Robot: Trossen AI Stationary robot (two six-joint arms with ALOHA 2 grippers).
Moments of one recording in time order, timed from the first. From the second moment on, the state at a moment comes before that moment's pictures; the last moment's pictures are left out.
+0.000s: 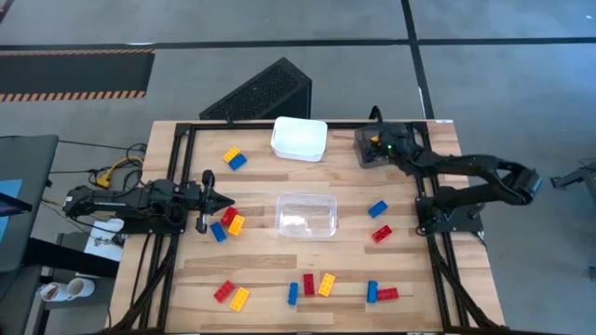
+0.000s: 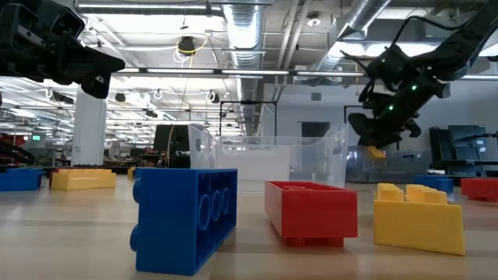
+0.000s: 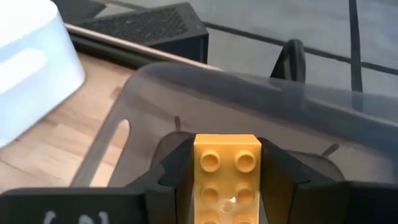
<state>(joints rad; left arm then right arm) -0.03 0.06 0.01 0.03 -0.01 -0.04 -0.70 1.22 0.38 0.21 0.42 0.29</state>
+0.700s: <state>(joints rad) -0.03 0.06 0.01 0.03 -0.01 -0.04 -0.64 0.98 0.38 0.22 0.32 0.21</state>
